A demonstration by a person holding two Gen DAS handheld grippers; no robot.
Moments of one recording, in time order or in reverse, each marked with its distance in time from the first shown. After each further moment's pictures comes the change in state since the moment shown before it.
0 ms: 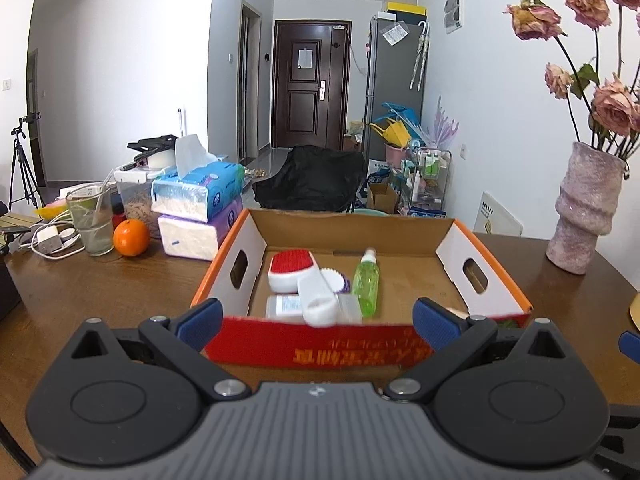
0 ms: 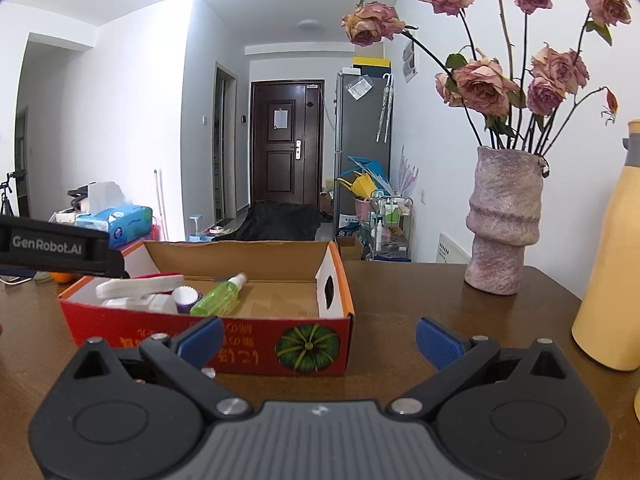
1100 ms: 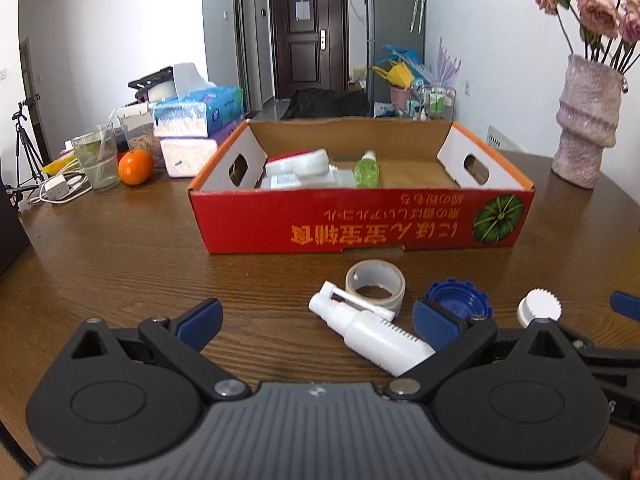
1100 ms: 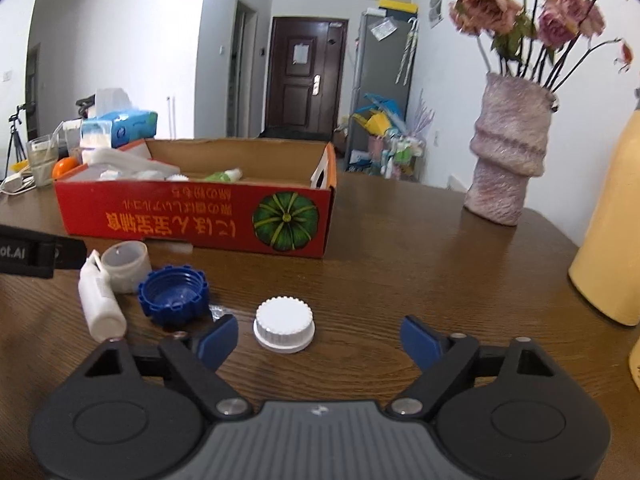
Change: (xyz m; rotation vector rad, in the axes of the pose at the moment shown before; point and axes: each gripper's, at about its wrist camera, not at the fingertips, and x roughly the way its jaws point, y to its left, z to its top) left arm 0.000 -0.016 -0.068 0.063 0.165 0.049; right arm 0.007 -0.027 -0.055 -0.088 0.215 0.037
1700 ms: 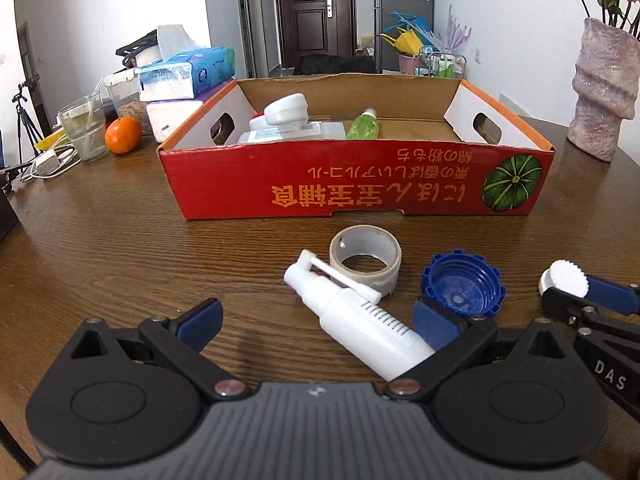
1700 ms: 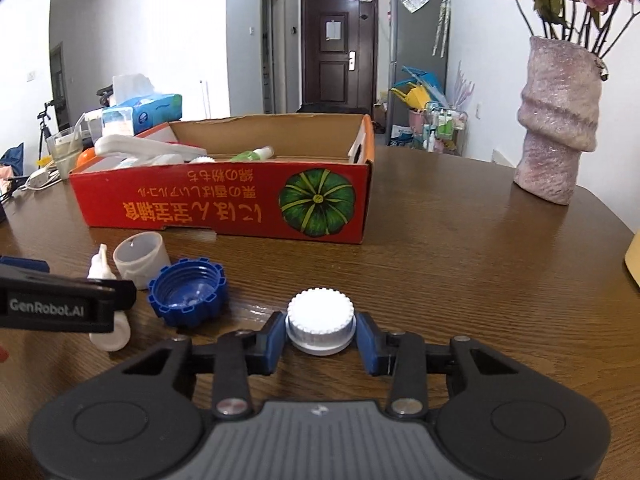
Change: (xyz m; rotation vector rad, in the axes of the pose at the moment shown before) left arm 0.033 -0.017 -0.006 -0.003 0.097 0.027; right arm 0.030 -0.005 0.006 0.018 0.066 0.131
